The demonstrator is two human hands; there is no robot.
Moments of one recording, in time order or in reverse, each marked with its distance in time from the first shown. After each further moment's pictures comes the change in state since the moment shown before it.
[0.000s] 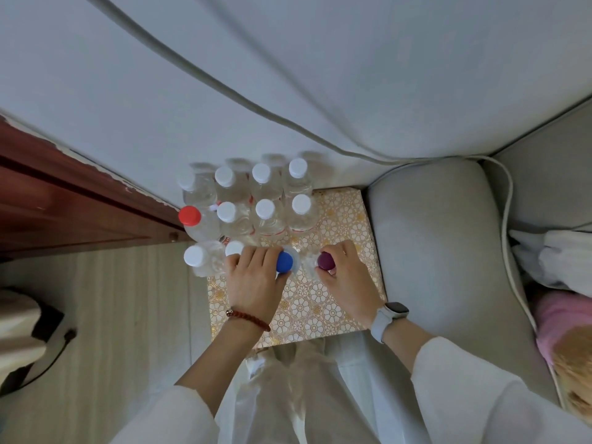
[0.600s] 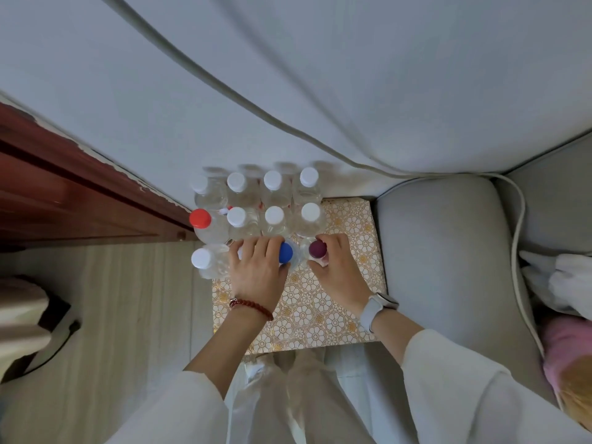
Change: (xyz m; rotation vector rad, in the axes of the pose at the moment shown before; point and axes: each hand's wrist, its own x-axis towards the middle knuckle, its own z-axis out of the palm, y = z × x) left_hand 0.021 -0.004 0.002 0.042 -0.097 -0.113; right_hand 0.032 -0.017 0.005 0.186 -0.019 -0.018
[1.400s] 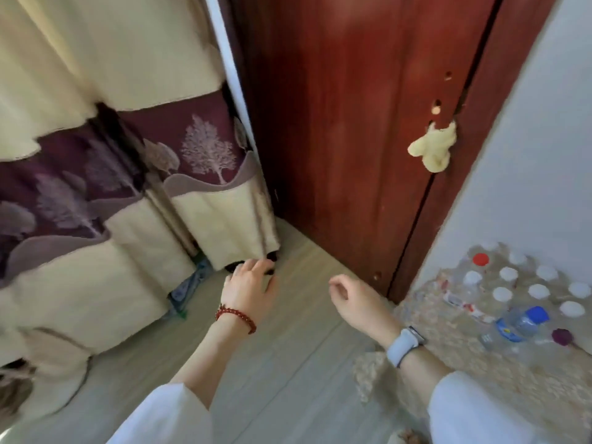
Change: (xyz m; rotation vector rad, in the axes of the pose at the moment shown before) left_hand -0.407 -0.195 -0.263 -0.083 0.370 -0.770; right_hand -0.266 -0.297 0.163 -0.224 -0.534 -0.618
